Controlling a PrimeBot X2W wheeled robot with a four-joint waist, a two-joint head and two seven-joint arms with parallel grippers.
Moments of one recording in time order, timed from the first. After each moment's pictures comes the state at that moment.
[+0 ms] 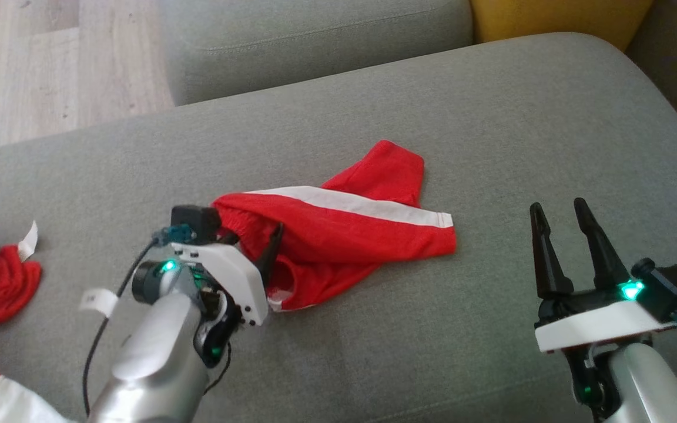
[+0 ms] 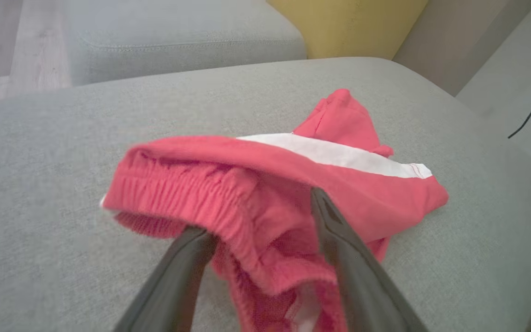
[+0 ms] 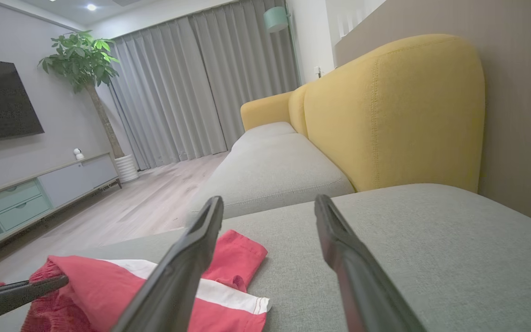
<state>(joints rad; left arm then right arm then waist) -0.47 0.08 -0.46 0.73 -0.46 -0.12 0.01 -0.09 -0.17 0.17 0.20 0.38 0.12 -0.25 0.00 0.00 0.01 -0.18</state>
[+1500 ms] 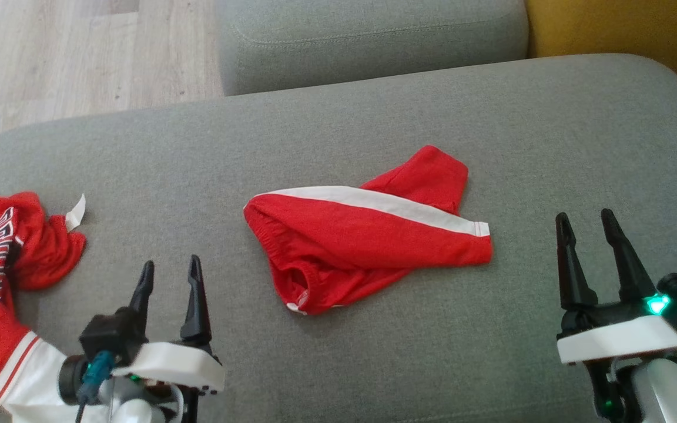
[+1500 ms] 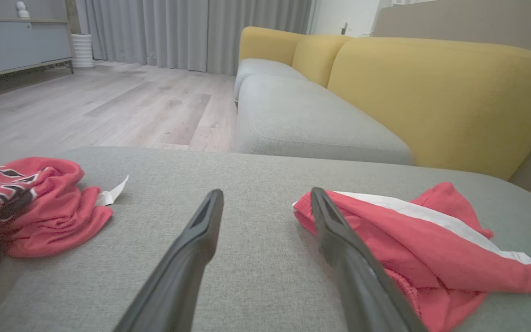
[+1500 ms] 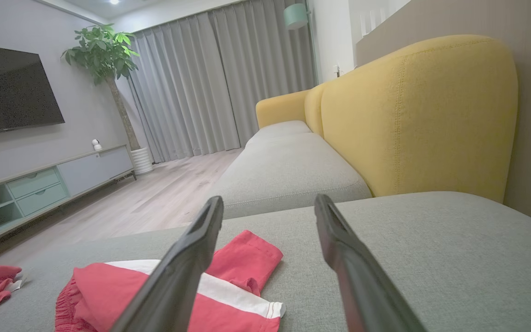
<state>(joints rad) 0.02 0.06 -0.18 0.17 -0.24 0.11 -0.25 -0.03 -0.19 0.12 0.14 0.37 0.12 -0.25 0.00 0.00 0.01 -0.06</state>
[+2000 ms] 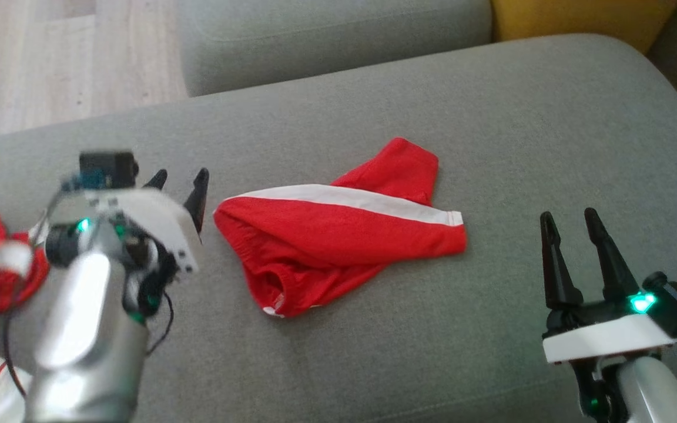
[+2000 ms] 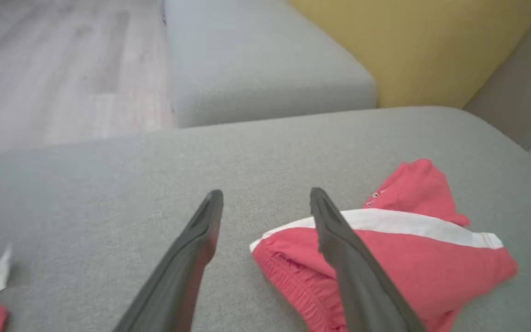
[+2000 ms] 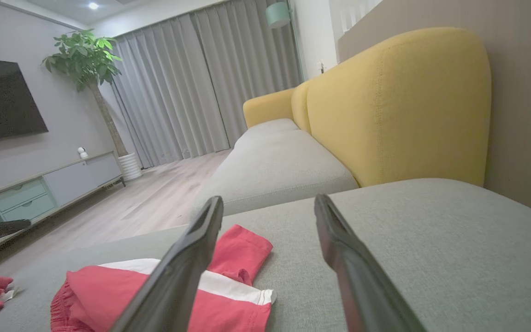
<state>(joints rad) -0.43 0.13 -0.18 0.44 -0.32 -0.04 0.24 -0.04 -0.17 0.15 0.14 0.38 0.12 -0.25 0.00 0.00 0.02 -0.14</state>
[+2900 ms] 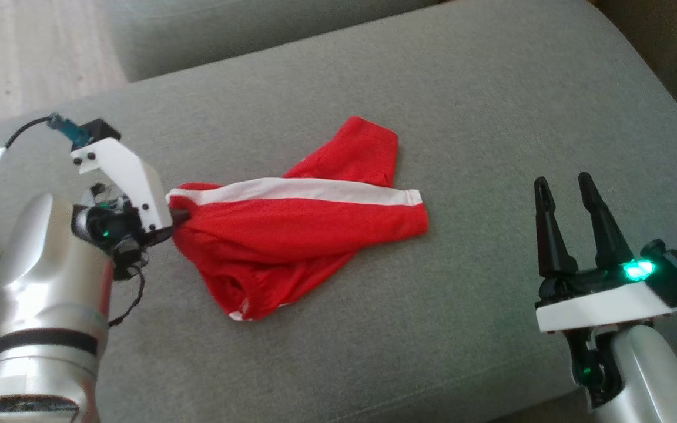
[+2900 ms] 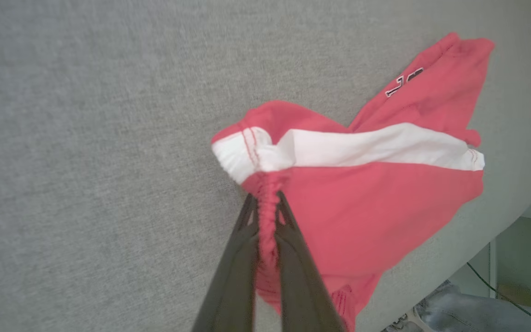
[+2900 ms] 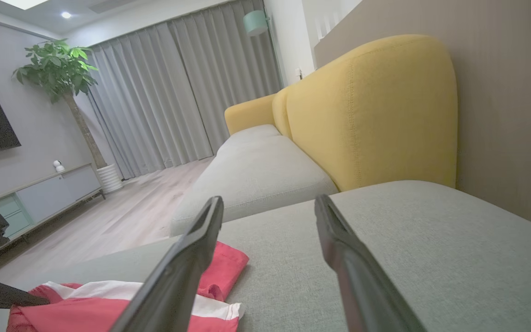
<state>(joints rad) -0.79 0.16 -0.11 0.97 -0.56 -0.10 0.84 -0.13 -0.17 0.18 0.15 0.42 0.12 -0.25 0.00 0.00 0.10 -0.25</state>
